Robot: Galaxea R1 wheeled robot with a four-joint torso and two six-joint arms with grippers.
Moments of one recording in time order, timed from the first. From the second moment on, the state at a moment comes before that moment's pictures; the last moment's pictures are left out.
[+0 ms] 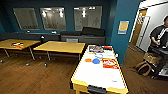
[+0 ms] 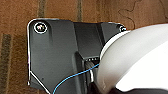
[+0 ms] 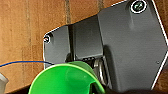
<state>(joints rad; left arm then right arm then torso) 1.47 2.78 -2.36 0.89 -0.07 -0.82 -1.52 2.97 -2.59 -0.64 0.14 0.83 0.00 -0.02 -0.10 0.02</state>
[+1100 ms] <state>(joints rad) 1.47 2.81 -2.41 0.90 -0.07 -0.81 -1.52 2.97 -2.59 -0.64 0.14 0.83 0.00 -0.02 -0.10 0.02</state>
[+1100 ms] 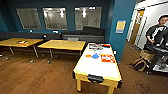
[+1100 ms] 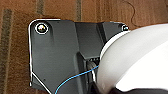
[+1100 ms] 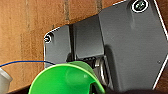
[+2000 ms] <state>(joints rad) 1.47 2.81 -2.41 0.90 -0.07 -0.81 -1.52 2.97 -2.59 -0.64 0.14 0.83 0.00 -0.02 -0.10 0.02</state>
